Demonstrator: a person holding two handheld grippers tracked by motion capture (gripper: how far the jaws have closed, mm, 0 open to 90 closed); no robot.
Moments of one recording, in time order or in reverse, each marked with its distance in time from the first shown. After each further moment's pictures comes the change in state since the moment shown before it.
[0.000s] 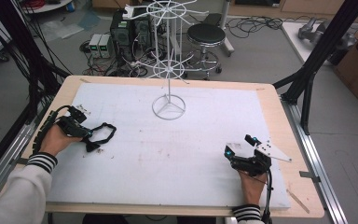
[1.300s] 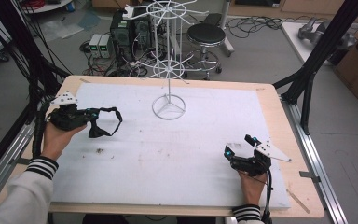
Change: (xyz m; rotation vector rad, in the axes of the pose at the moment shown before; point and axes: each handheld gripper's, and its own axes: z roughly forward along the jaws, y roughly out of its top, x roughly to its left) left arm -0.022 0.010 -0.056 -0.595 -0.079 -0.051; right arm 0.001 0.000 0.000 -0.003 -0.003 -0.010
